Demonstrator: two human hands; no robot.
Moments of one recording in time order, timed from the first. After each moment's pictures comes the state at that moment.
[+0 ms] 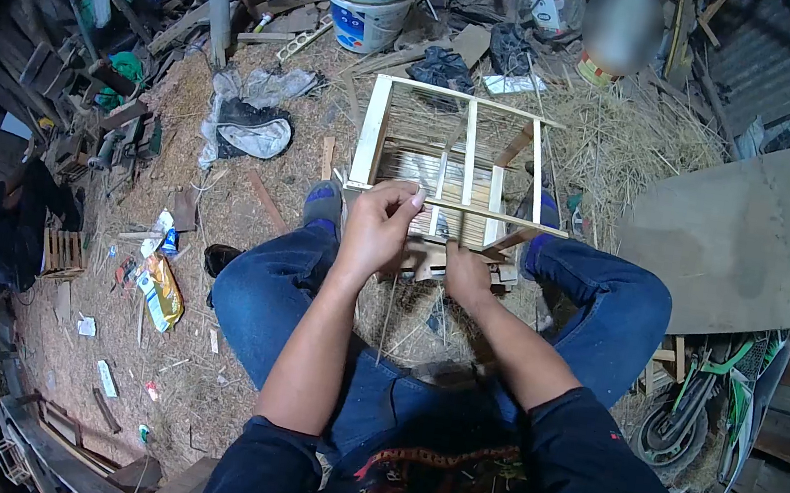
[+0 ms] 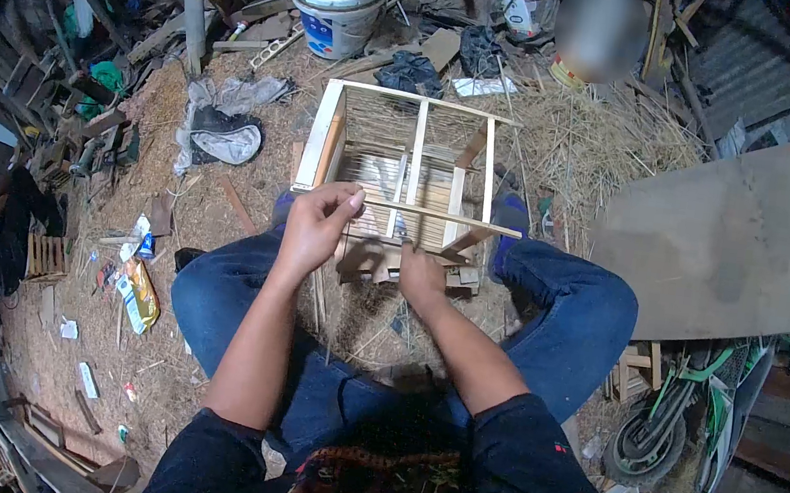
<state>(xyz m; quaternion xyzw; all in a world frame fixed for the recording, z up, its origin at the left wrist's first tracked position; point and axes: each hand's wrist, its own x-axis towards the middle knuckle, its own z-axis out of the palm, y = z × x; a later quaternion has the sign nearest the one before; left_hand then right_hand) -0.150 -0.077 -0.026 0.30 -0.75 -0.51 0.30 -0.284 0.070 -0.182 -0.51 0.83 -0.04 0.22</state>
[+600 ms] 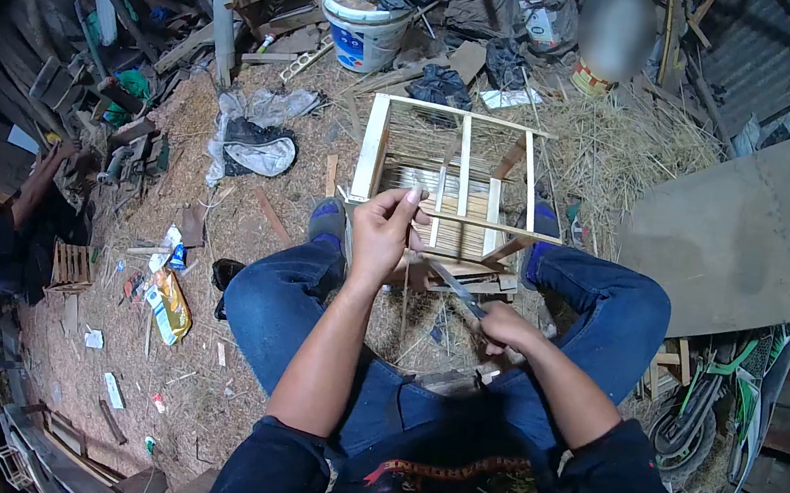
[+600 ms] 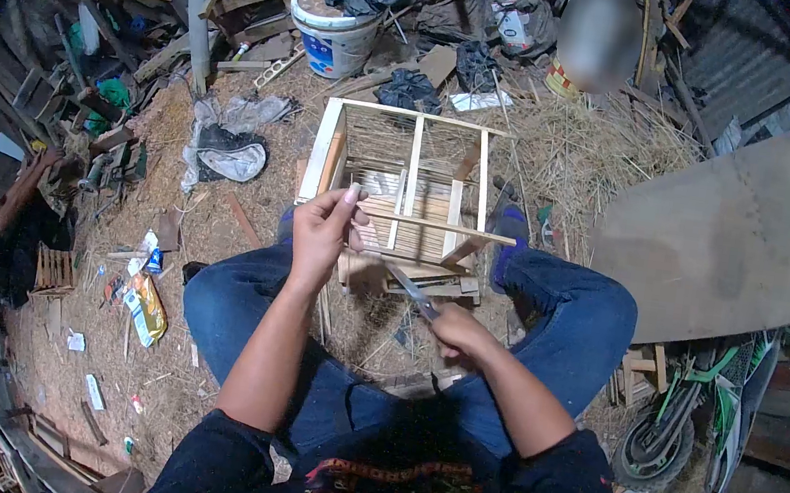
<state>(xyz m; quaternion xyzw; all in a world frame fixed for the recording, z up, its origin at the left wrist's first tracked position) -0.163 -0.060 -0.014 0.34 -0.58 -0.67 0.32 -0.303 0.151 -0.083 -0.25 0.77 -0.10 0.58</state>
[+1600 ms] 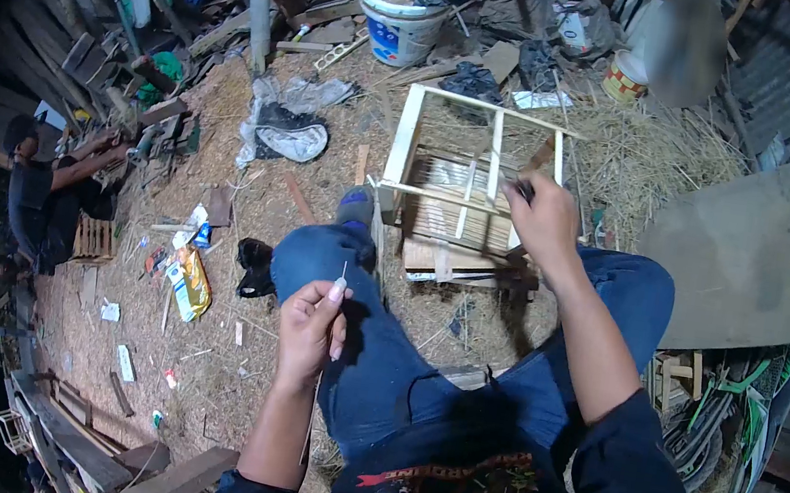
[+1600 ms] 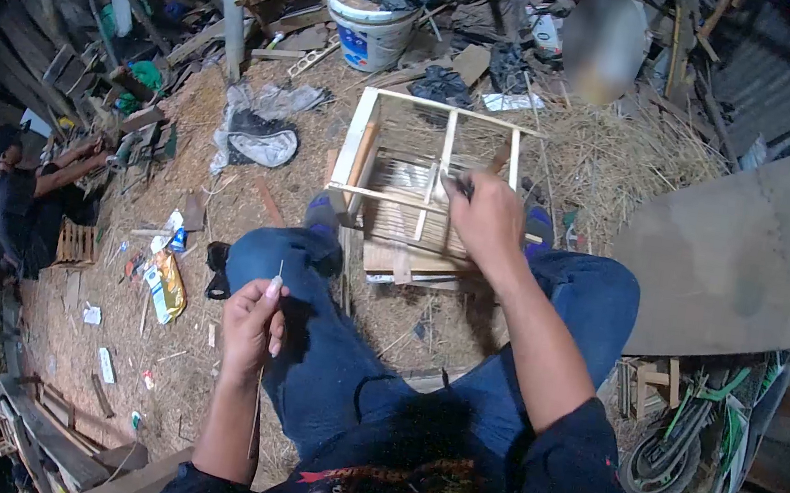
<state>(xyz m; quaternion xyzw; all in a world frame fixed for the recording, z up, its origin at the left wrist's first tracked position) 0.015 0.012 0.041 0.44 -0.47 -0.70 0.30 -0.327 0.057 0.040 -0.44 0.84 -0.32 0.07</state>
